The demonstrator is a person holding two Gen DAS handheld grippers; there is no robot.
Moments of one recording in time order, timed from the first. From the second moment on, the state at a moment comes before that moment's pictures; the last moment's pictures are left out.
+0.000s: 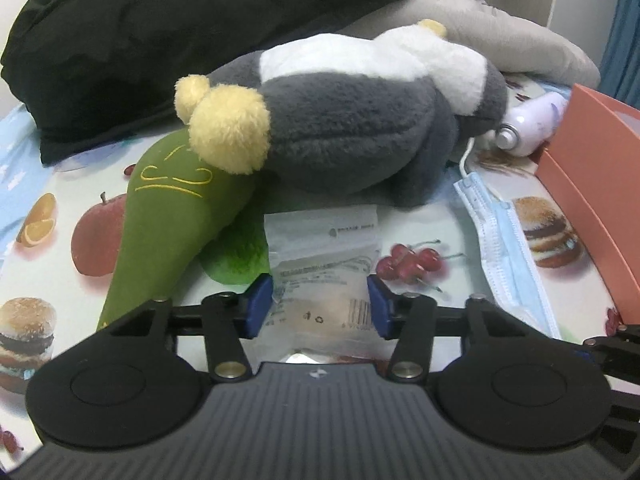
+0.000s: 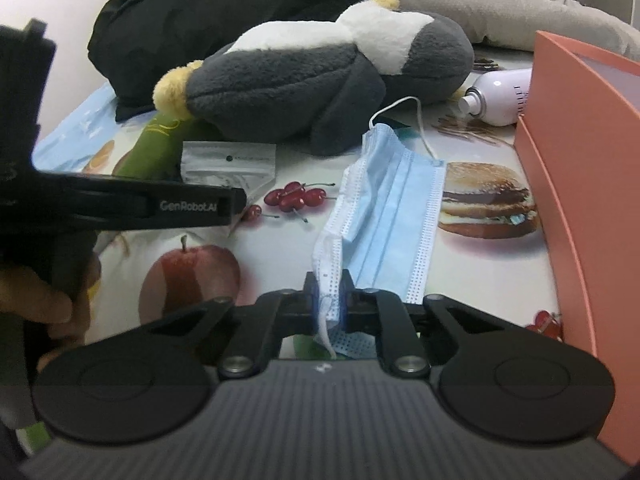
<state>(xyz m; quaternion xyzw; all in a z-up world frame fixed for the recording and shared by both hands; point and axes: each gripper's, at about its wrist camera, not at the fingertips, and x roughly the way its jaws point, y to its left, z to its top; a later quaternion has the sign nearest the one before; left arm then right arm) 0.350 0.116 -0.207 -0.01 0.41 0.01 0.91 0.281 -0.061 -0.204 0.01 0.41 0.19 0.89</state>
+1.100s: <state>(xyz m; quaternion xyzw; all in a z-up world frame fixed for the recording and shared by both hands) 0.161 0.058 -0.194 -0.05 0.45 -0.05 0.89 0.123 -0.129 -0.185 0.01 0.46 0.18 0.87</state>
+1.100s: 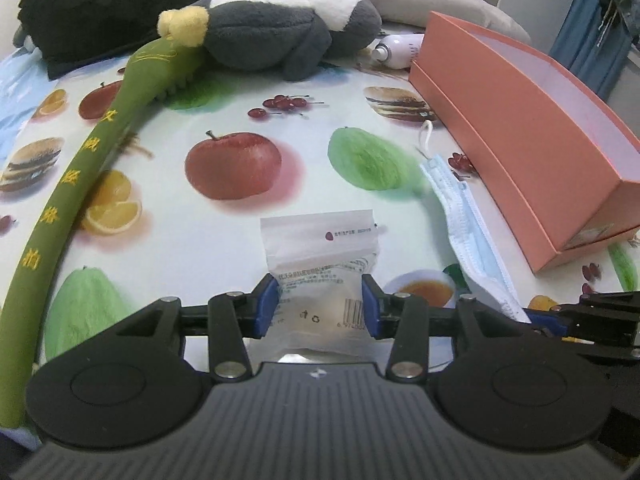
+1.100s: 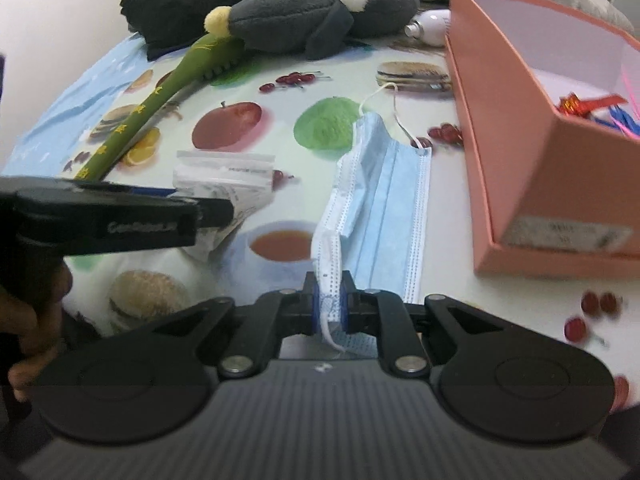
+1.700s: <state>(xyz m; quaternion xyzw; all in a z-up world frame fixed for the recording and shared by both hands) 0.164 0.083 -0.191 -0.13 0.44 -0.05 0.89 0.151 -0.138 -0.193 0.04 0.44 0.12 0.89</state>
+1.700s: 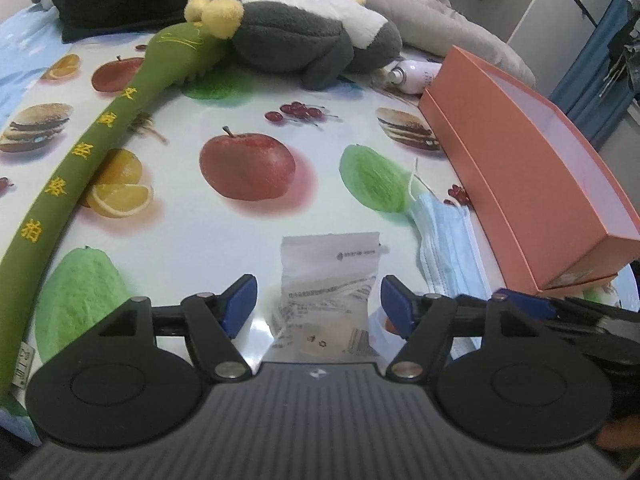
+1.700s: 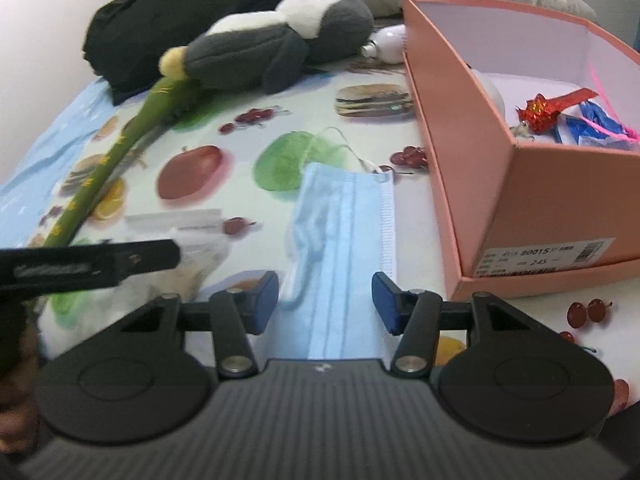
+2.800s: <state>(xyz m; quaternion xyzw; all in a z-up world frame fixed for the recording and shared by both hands) 0.159 0.058 -0.205 -0.06 0.44 -0.03 0.90 0.138 -0.125 -0.189 0.00 0.44 0.17 0.88</state>
